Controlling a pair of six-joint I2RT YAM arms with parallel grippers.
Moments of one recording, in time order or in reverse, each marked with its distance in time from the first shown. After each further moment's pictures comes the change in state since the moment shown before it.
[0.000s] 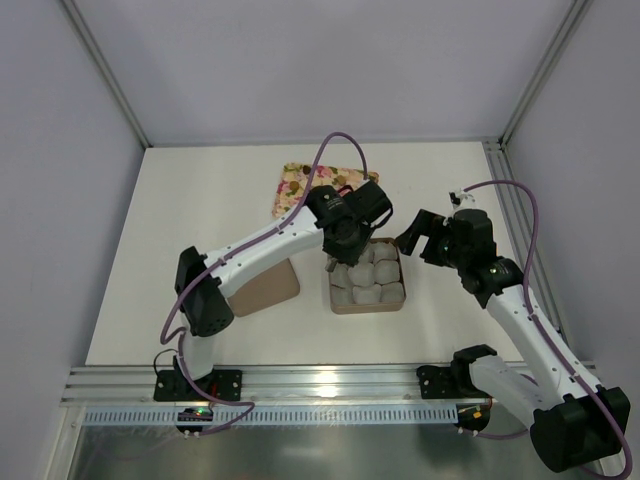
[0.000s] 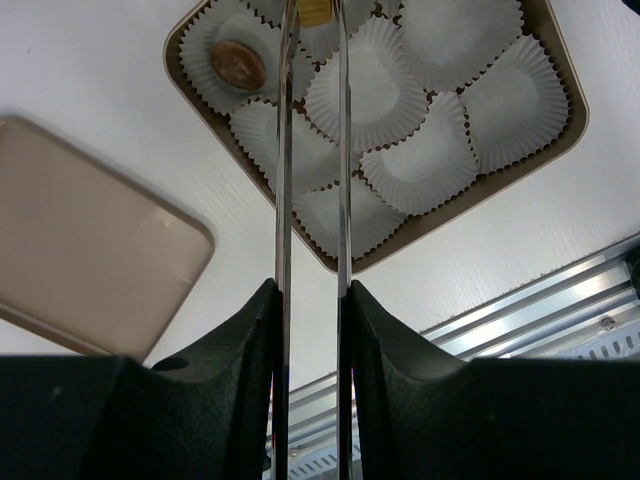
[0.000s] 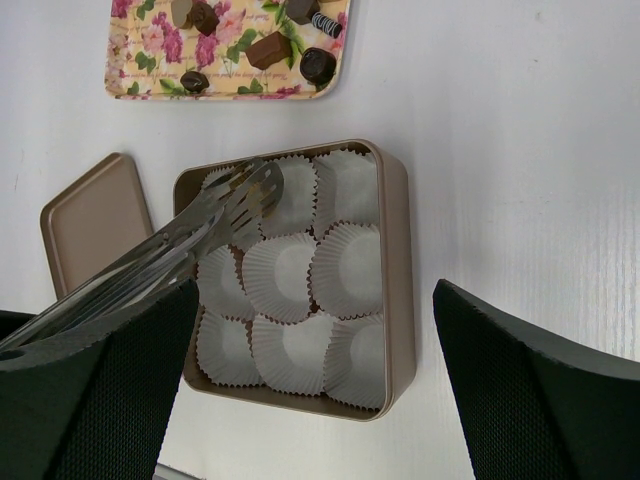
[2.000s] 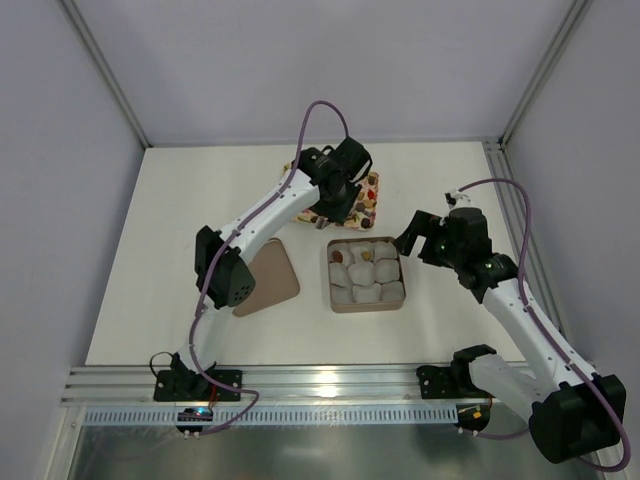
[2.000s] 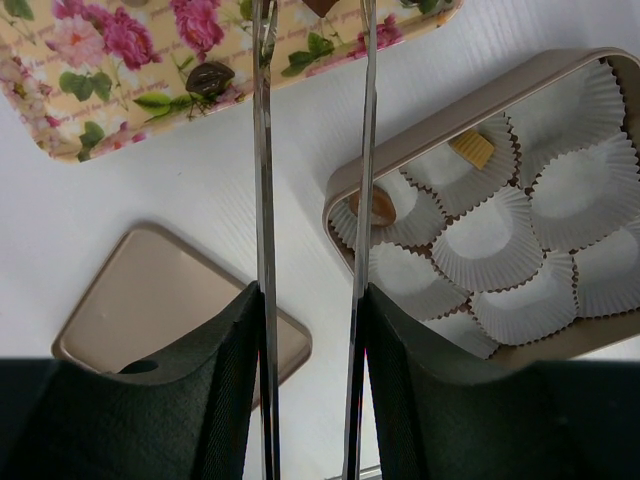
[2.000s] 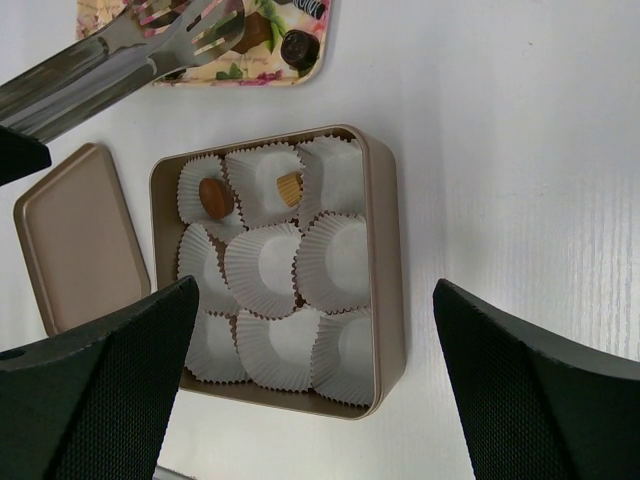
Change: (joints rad) left arm 0.226 0.231 0.299 -0.025 0.001 0.166; right arm 0.000 0.050 0.000 0.002 0.003 -0.013
